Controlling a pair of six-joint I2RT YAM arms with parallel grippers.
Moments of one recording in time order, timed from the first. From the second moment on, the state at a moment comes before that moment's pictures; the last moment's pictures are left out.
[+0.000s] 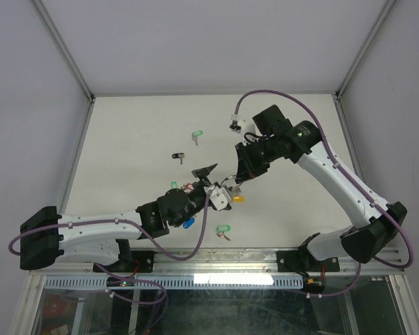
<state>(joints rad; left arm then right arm) -1.24 1.12 0.59 0.53 -0.37 0.50 0.64 1.39 1.51 -1.18 -0.46 0.14</state>
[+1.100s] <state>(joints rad) -1.26 1.16 0.67 0.45 -0.07 0.86 0.64 1.32 1.50 -1.23 -0.54 0.14</state>
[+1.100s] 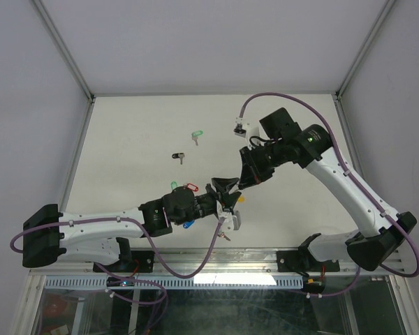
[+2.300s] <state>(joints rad) -1.26 1.13 0.70 0.39 -0.15 0.71 0.64 1.00 1.33 -0.98 -0.31 0.27</state>
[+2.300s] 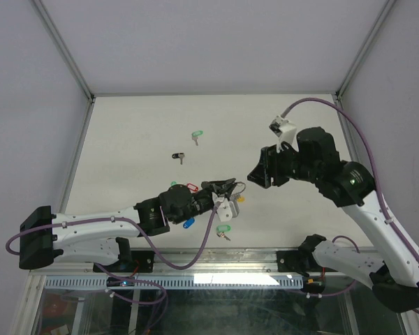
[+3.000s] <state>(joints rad) -1.26 1.05 0.70 0.40 -0.23 0.48 0.64 0.75 0.98 -0.66 -0.01 0.49</state>
